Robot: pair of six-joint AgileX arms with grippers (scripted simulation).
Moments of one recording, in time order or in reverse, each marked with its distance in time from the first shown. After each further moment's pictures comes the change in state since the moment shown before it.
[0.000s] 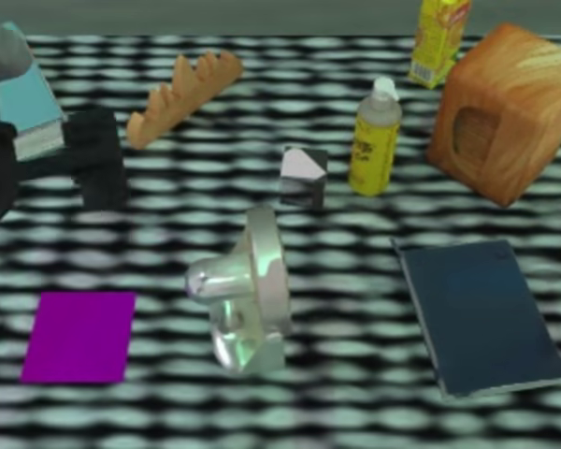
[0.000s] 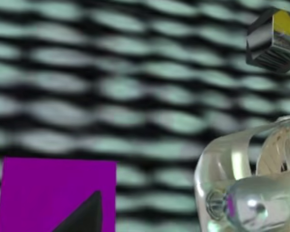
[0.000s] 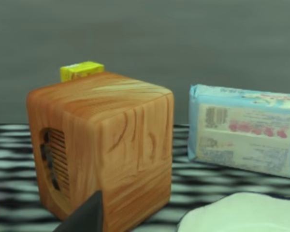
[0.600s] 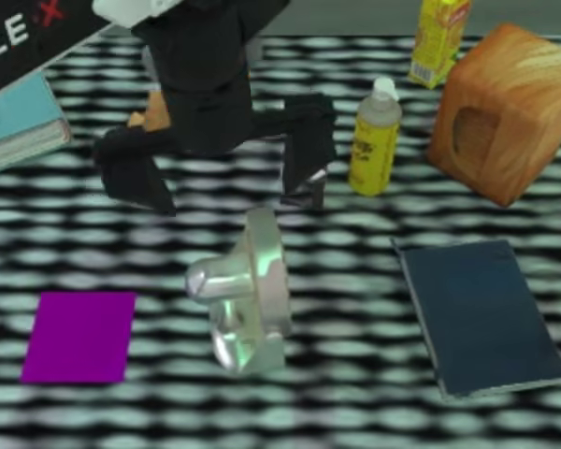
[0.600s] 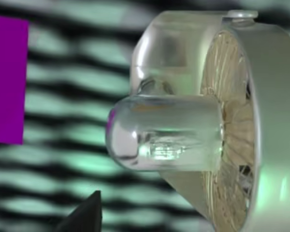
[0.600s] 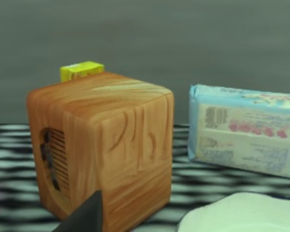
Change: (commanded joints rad) left arm -0.283 0.843 0.819 -0.602 0.001 -0.344; right arm 0.000 0.000 0.000 0.000 0.000 0.000
